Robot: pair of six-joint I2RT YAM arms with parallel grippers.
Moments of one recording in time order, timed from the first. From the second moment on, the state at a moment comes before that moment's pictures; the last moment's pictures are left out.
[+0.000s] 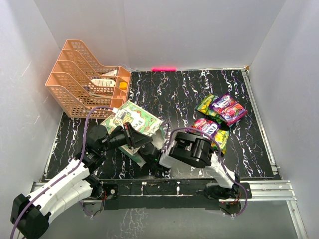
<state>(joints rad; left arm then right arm) -0.63 0.74 0.45 0.23 0.57 -0.85 1.18 2.24 0.96 1.21 0.52 1.00</state>
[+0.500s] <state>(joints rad) -0.63 0.75 0.45 0.23 0.58 -0.86 1.14 2.37 1.16 1.21 0.51 1.01</state>
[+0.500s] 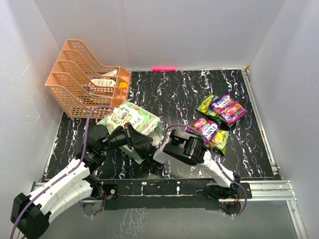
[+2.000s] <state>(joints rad) -0.63 0.41 0.40 -0.07 0.30 -0.64 1.23 2.10 0.84 1.25 0.68 0.92</state>
